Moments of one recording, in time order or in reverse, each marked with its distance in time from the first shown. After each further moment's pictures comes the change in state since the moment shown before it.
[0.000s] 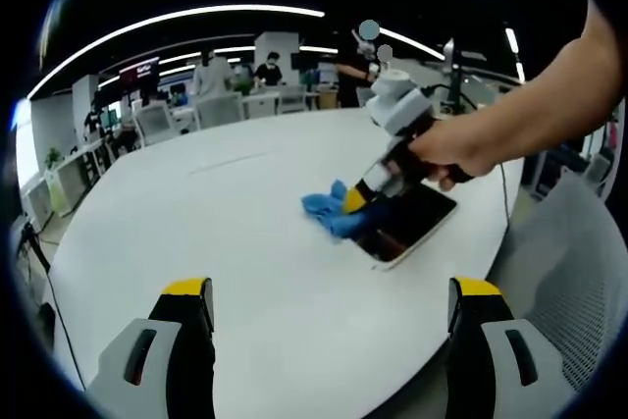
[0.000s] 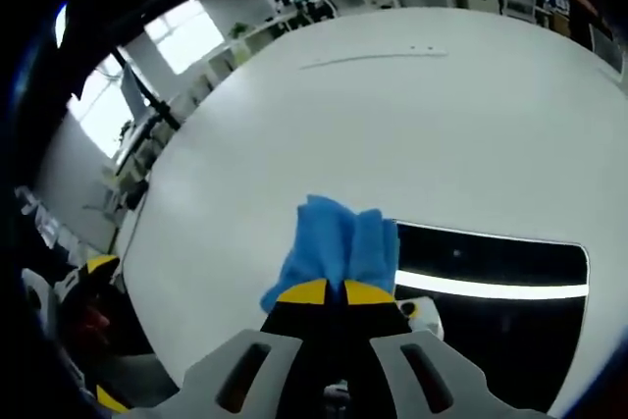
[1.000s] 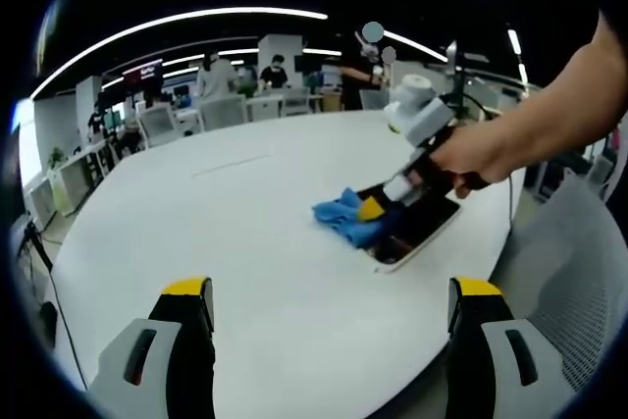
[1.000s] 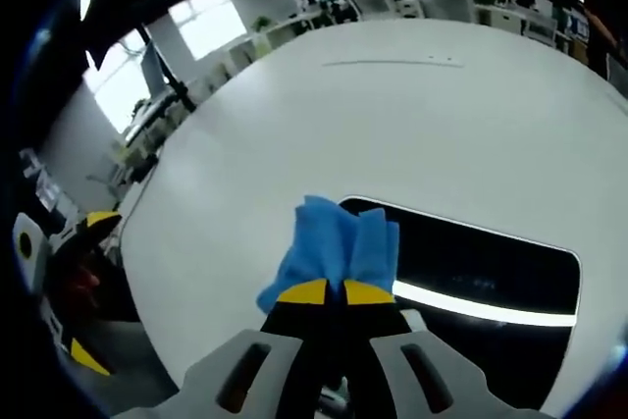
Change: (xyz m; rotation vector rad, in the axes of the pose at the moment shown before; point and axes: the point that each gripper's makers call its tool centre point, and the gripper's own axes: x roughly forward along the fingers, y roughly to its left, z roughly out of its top) left arm -0.002 0.004 0.001 -0.005 -0.010 0.019; right arm -0.008 -0.001 -0.010 -0.125 -0.015 0.013
